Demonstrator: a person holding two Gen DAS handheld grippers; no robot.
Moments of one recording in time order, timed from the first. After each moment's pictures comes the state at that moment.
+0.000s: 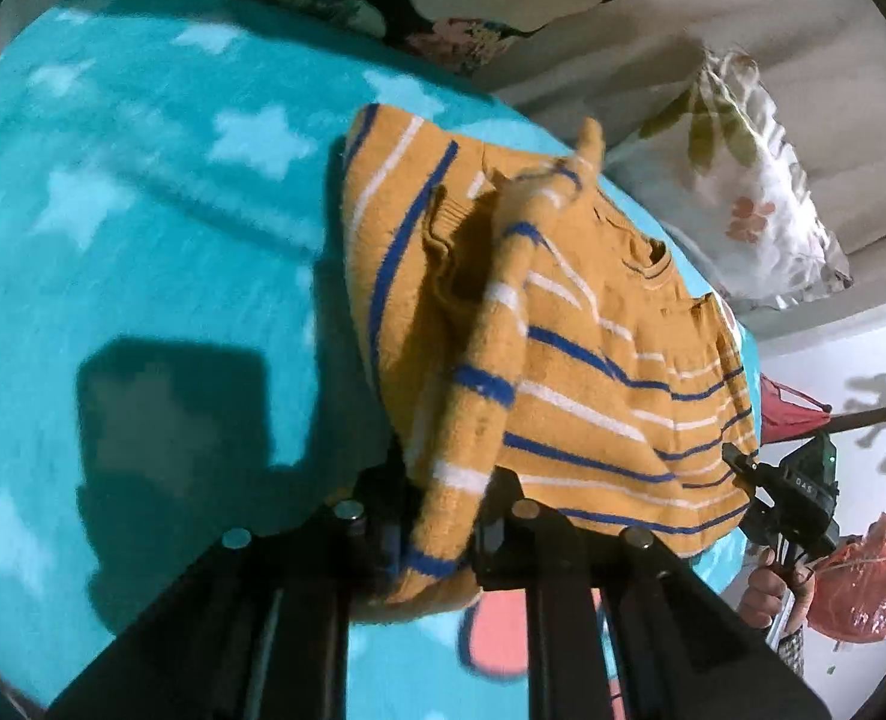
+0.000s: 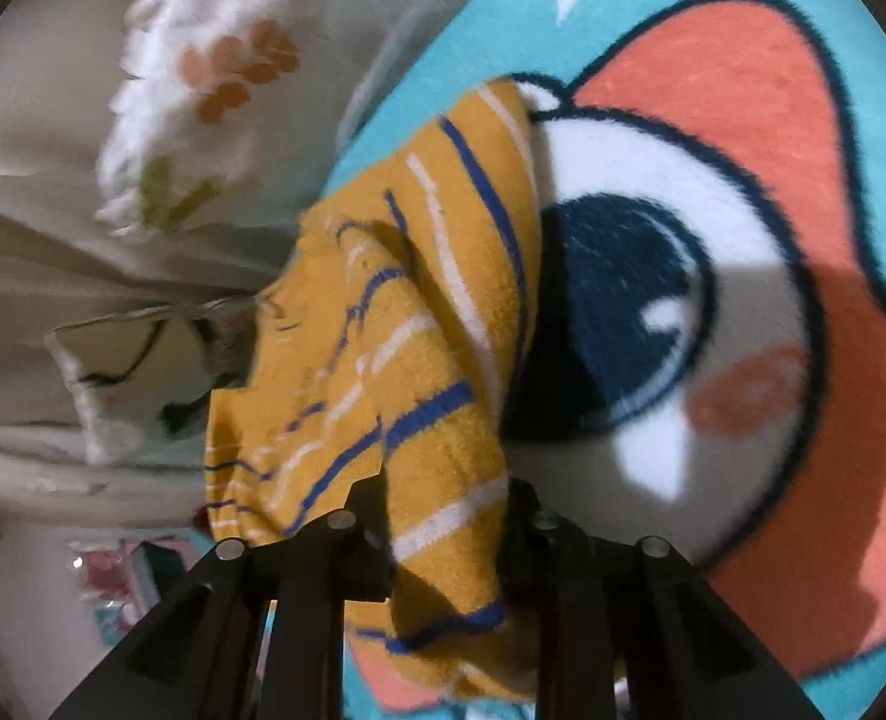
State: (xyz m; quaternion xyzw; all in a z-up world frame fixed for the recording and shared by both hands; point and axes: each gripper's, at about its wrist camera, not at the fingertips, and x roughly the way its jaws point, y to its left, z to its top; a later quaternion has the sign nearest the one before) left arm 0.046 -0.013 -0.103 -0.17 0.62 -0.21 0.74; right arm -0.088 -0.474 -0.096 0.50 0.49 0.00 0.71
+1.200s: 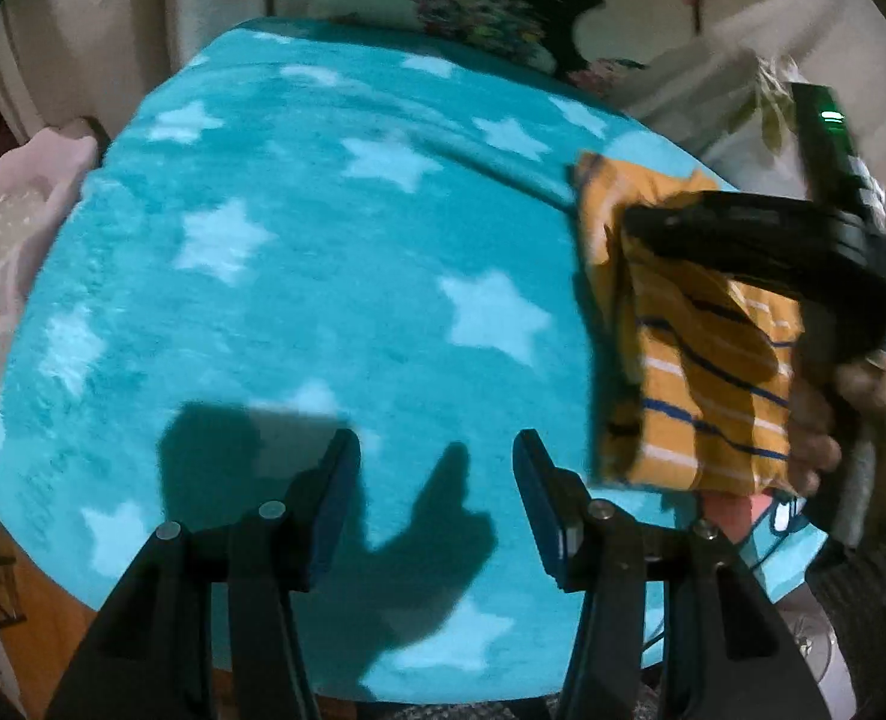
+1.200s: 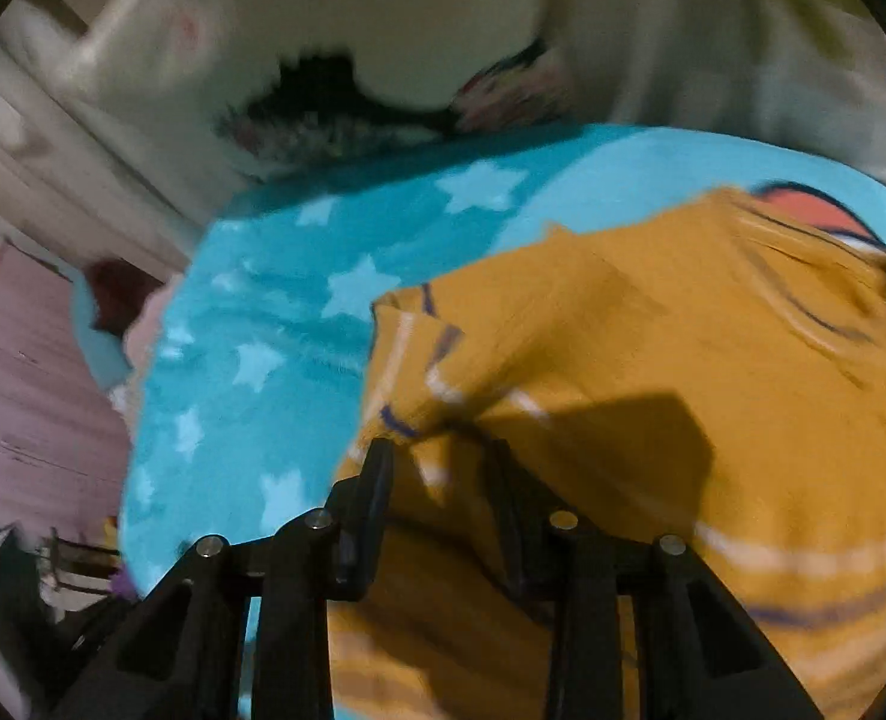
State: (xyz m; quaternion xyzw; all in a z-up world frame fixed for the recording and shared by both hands) left arm -0.020 0.117 -0.100 -0.06 0.59 -0.12 0.80; right arm 0.085 -0.144 -0.080 0.15 0.60 0.10 0.78
